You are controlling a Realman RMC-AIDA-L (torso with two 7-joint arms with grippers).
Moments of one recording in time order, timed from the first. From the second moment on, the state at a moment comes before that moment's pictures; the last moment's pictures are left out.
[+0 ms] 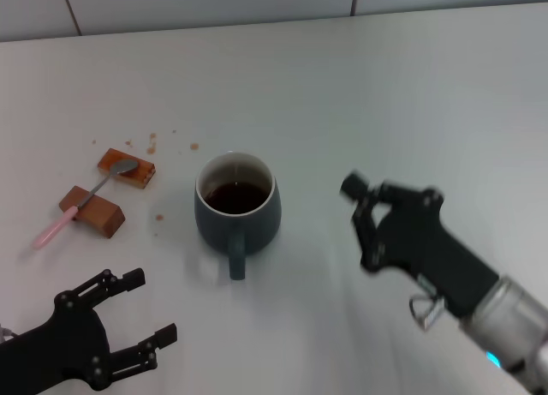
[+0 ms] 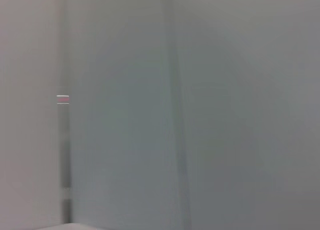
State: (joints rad) left arm -0.21 -2.06 0.46 0.33 2.07 1.70 -0.72; right arm 0.30 2.08 0.18 0.36 -2.25 -1.43 0.06
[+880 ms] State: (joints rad) left arm -0.17 -2.06 -0.09 0.25 2.07 1.85 -0.90; right arm 0.23 2.08 0.05 0.27 -2.38 -1.52 0.09
